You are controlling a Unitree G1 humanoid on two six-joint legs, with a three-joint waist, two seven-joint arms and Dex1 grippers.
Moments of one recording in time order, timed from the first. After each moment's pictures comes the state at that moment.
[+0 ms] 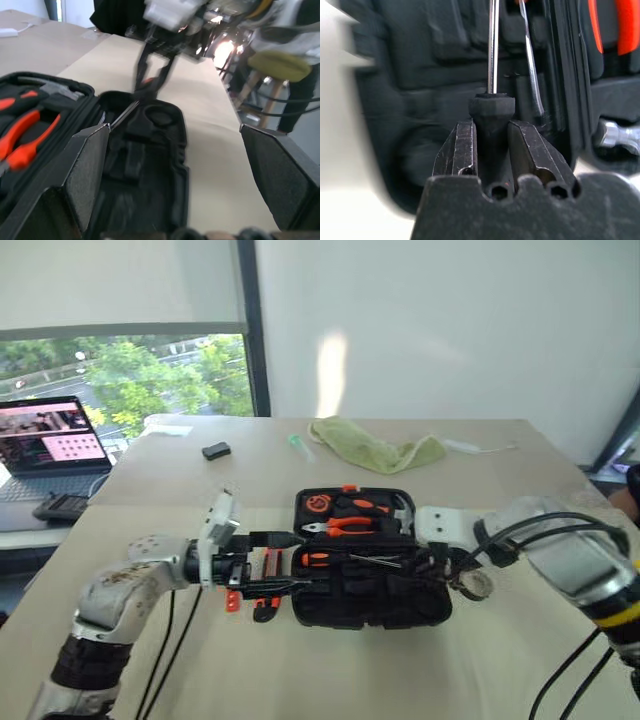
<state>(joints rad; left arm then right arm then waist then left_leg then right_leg) -0.37 0.73 0.07 -0.24 -0.75 0.62 -1.27 -0.81 -0.98 0.56 -0.10 0.01 0.58 1.27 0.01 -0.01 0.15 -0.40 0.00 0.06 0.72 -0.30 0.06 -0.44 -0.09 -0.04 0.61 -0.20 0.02</state>
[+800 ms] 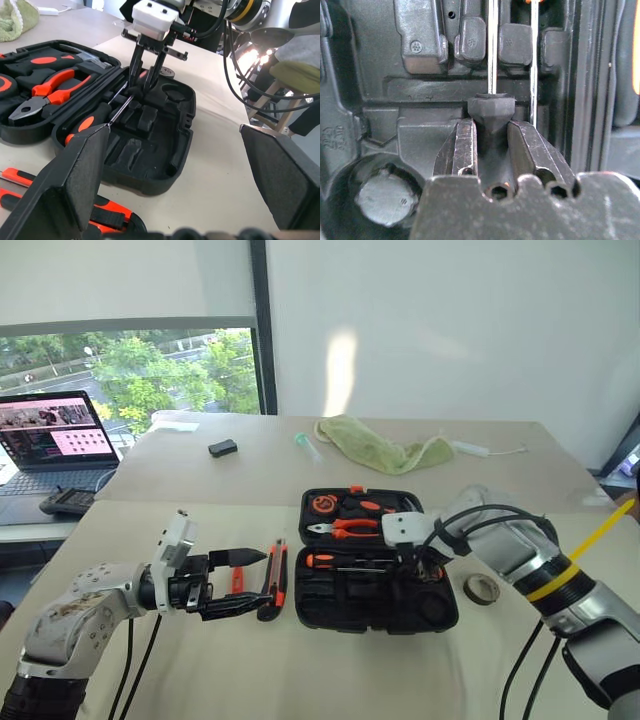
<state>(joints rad) -0.18 0.76 0.18 -0.28 -0.75 0.58 -1.24 -0.88 -0.78 0.58 0.10 -0.16 0.53 1.41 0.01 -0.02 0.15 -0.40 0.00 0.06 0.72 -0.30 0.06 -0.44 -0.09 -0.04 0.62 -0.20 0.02</state>
